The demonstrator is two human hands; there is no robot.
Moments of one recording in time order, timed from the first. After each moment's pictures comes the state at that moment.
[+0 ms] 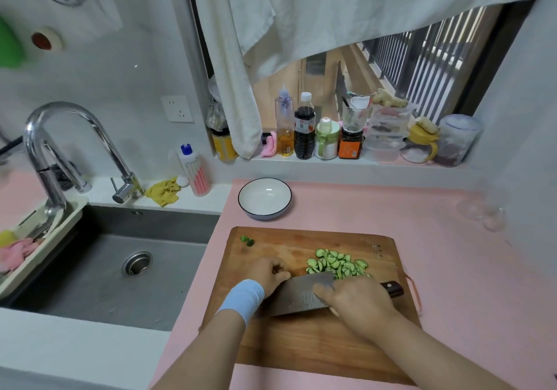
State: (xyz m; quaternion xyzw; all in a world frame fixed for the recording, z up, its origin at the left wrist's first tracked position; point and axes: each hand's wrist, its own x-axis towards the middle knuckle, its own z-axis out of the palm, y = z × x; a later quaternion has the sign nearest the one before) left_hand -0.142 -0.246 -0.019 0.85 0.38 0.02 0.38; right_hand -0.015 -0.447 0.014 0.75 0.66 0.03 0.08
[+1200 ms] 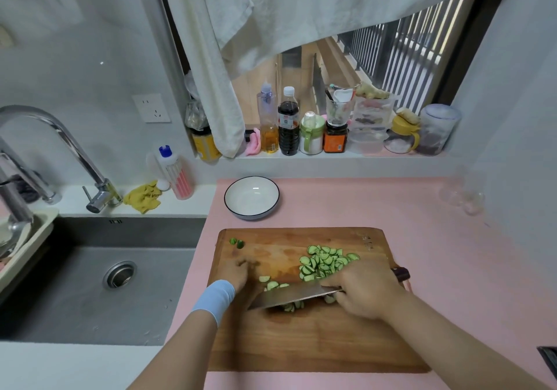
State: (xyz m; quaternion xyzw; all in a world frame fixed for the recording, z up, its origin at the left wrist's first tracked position) left_hand -0.160 -0.197 -0.040 0.77 0.49 0.01 0.40; right_hand -0.001 -0.446 0.058 0.80 0.59 -0.10 0.03
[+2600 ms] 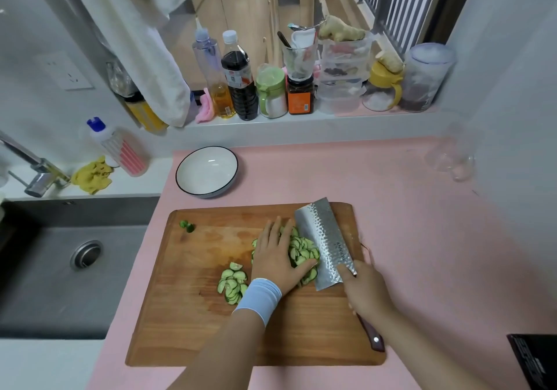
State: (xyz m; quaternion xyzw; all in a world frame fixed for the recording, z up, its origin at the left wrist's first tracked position) left_hand -0.016 -0.333 -0.090 0.94 0.29 0.06 0.16; right_hand 0.082 -0.514 -0.072 0.86 0.13 -0.30 -0.39
